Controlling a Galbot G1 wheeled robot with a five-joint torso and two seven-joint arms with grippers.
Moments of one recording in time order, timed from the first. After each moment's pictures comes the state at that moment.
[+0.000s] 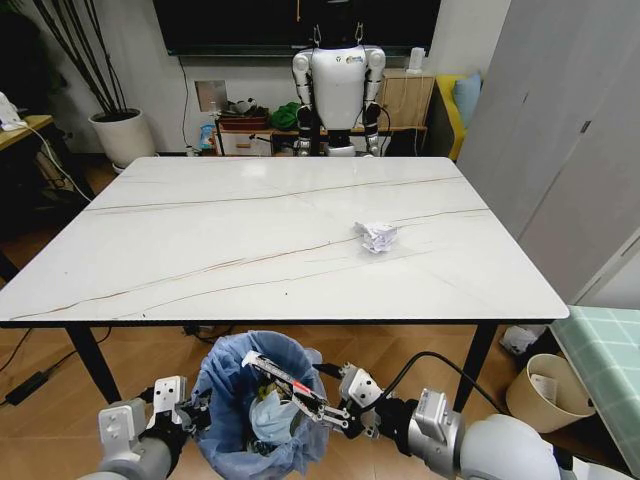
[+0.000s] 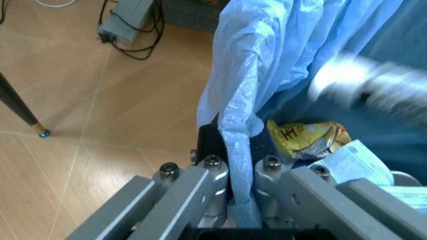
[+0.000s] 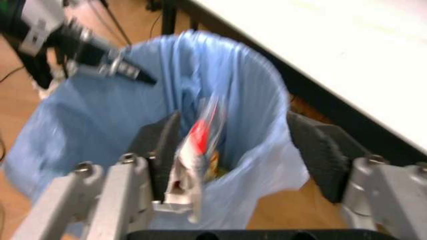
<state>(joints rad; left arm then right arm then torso) 1.81 -1.11 -0.59 -2.50 -0.91 0.74 -0.56 -1.23 0.64 -0.09 2.43 0.52 -0.41 -0.01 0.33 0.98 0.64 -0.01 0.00</state>
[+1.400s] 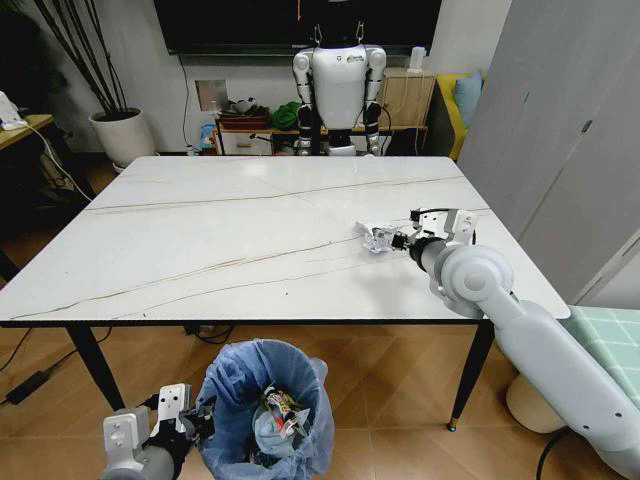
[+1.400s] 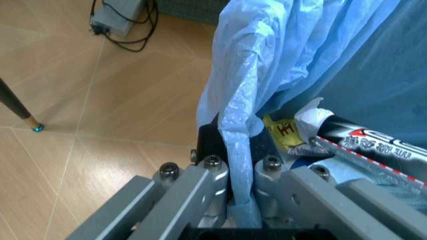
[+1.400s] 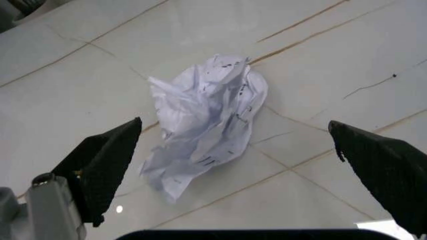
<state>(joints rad) 1.85 -1.12 -0.58 -2.50 -0.88 0.74 -0.52 -0.60 0.94 0.05 1.88 1.49 -0.54 0.90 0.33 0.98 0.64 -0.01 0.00</state>
